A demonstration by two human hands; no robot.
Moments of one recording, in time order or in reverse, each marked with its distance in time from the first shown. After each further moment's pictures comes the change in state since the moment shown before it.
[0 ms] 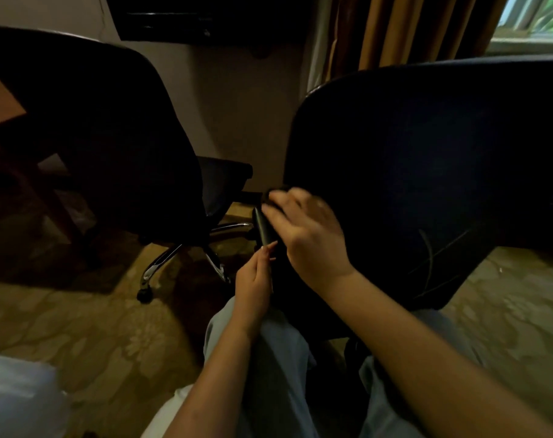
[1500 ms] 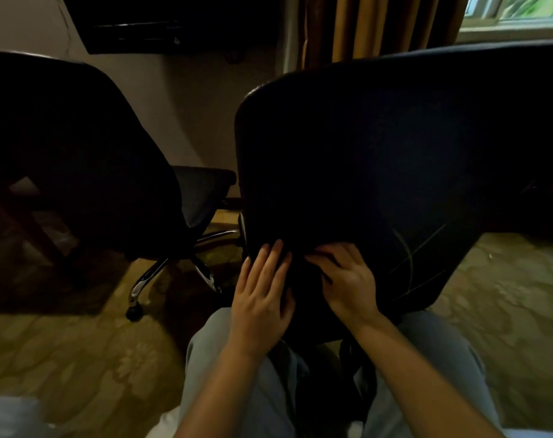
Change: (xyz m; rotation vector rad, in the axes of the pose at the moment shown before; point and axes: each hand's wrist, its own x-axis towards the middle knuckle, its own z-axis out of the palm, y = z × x) left_hand -0.016 -0.009 0.029 0.993 0.073 0.875; right_hand -0.108 0.061 0.030 0.222 0.111 0.300
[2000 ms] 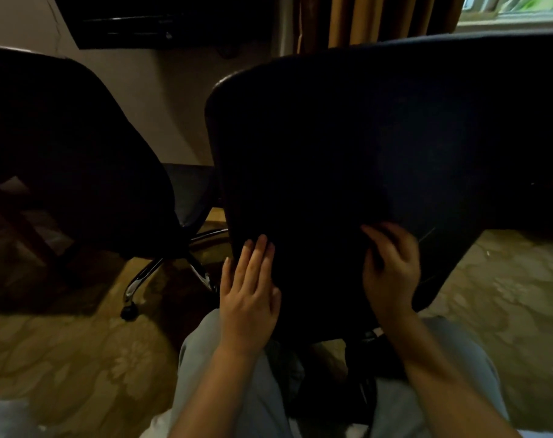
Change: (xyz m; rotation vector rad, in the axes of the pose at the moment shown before) left_hand 0.007 0.003 0.004 0.076 -0.025 -0.139; right_hand 0.002 0.043 -0.025 -0.031 0.309 0.305
